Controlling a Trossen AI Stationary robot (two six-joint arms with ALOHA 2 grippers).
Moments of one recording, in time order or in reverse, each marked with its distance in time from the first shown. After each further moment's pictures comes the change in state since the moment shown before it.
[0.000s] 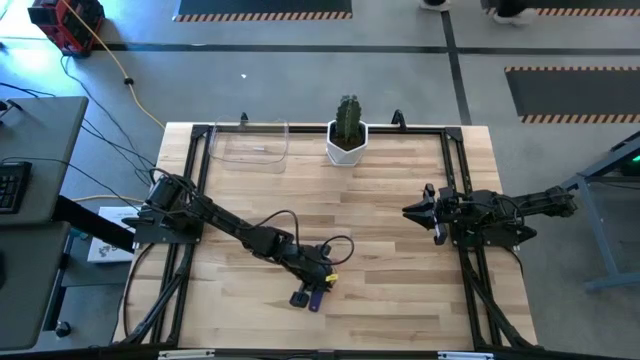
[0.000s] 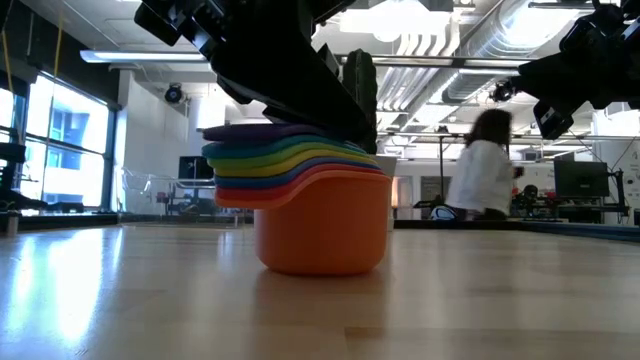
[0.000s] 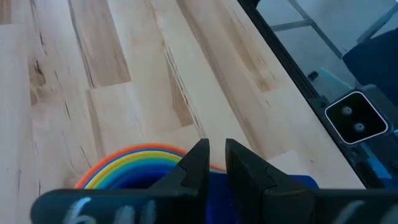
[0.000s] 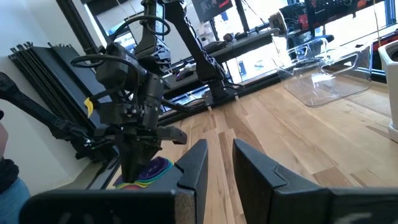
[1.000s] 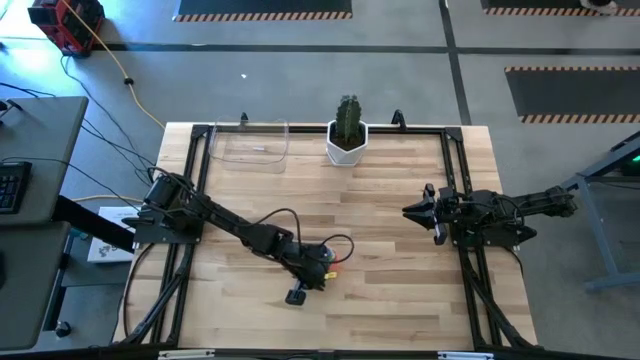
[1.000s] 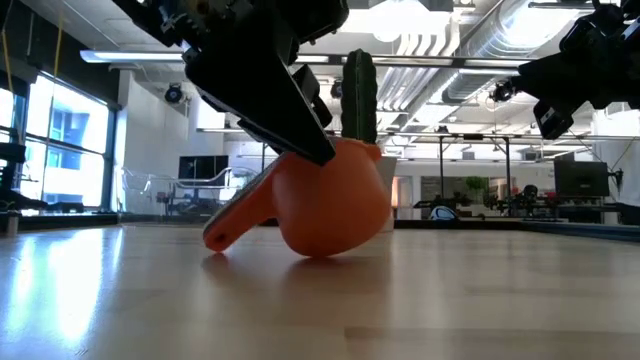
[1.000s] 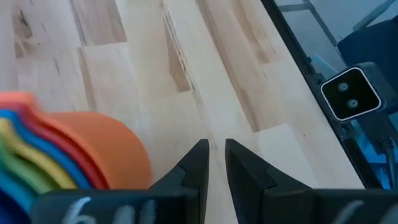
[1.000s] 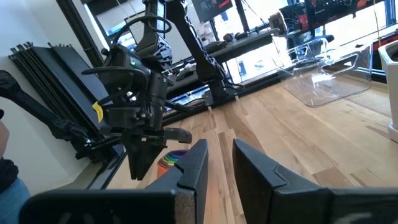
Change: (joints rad) left arm 0.013 -0.023 -0.004 -0.095 0.049 -0.046; right arm 0.000 0.000 0.000 0.000 0.000 0.000
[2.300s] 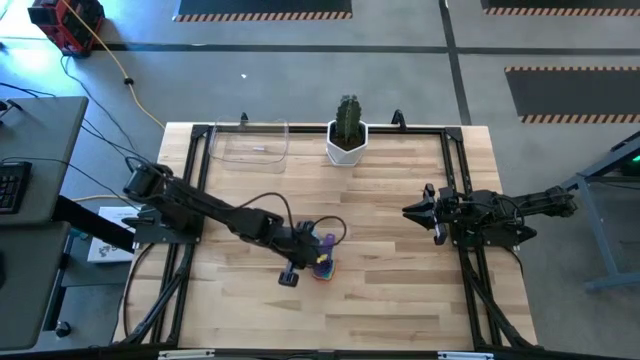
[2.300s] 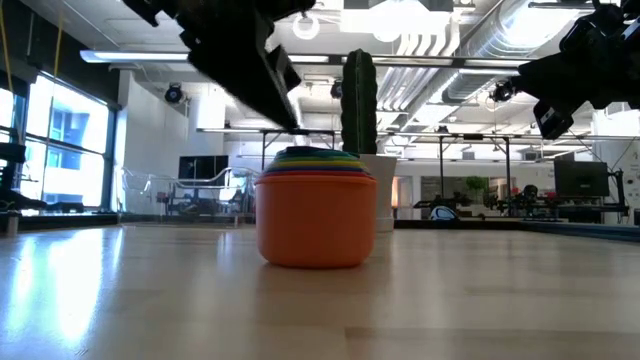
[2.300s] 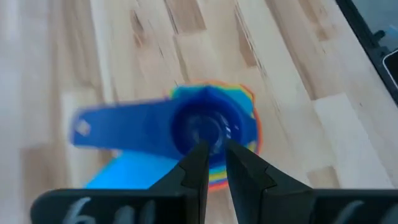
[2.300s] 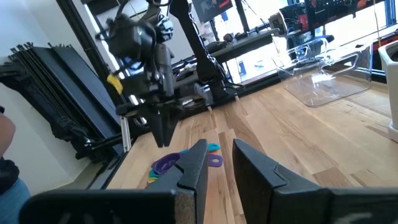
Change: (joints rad) left arm 0.055 -0.181 0.002 -0.288 -0.184 0.119; right arm 0.000 -0.001 0.000 0.000 0.000 0.000
